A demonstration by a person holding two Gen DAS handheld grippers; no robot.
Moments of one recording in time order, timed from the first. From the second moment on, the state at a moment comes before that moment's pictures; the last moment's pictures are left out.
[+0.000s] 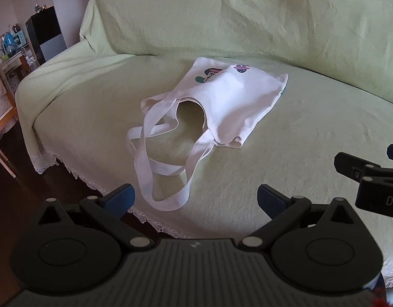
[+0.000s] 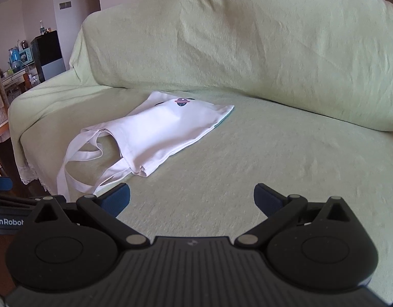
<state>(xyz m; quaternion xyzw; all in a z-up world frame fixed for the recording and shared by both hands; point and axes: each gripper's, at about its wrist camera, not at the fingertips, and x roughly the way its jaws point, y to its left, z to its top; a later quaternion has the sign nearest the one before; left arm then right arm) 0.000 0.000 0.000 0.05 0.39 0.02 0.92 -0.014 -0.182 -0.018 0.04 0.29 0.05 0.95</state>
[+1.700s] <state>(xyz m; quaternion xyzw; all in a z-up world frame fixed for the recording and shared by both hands) 0.190 -0.093 -0.155 0.30 0.37 -0.05 0.88 0.284 -0.217 -0.140 -0.50 0.15 0.29 0.80</state>
